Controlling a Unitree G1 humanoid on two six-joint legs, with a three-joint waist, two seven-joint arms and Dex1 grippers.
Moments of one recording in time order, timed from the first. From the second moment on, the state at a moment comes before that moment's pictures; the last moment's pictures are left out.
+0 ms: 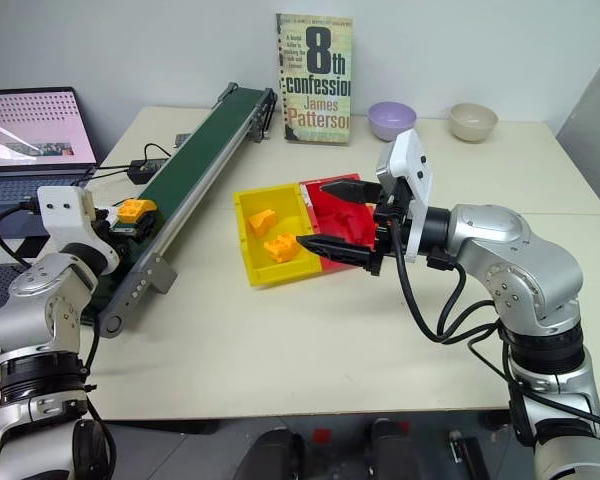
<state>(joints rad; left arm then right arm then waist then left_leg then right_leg) -0.49 0.61 0.38 0.24 -0.28 0.48 -0.34 -0.72 -0.55 0.03 -0.40 0.71 0.82 0.79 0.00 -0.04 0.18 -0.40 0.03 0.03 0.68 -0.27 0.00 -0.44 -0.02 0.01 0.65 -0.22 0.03</state>
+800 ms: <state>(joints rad) -0.54 0.63 0.38 0.19 -0.31 0.59 -0.33 -0.67 -0.58 0.01 -0.42 0.71 0.82 0.74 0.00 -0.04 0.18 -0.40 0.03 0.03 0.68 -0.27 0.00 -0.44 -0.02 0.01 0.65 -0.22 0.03</state>
